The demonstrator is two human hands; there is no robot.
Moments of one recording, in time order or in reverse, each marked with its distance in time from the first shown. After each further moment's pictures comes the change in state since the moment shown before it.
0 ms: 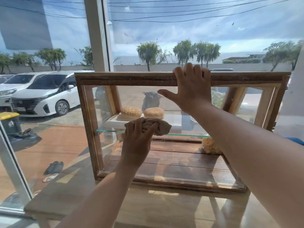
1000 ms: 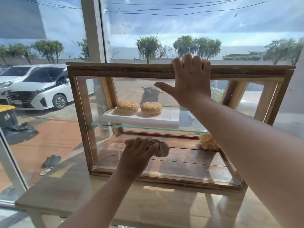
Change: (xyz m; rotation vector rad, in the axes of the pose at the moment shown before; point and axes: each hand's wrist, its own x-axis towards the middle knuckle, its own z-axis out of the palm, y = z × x) left_hand -0.053 0.007 0.016 0.089 -0.089 0.247; right_hand 0.000 0.001 0.001 -0.014 -0.012 -0.010
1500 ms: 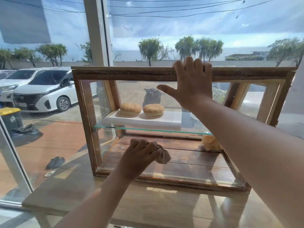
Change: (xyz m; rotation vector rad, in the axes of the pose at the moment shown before) left_hand -0.001 -0.013 -0.002 0.042 -0.036 0.199; right_hand 0.000 -0.001 -0.001 0.010 -0.006 0.005
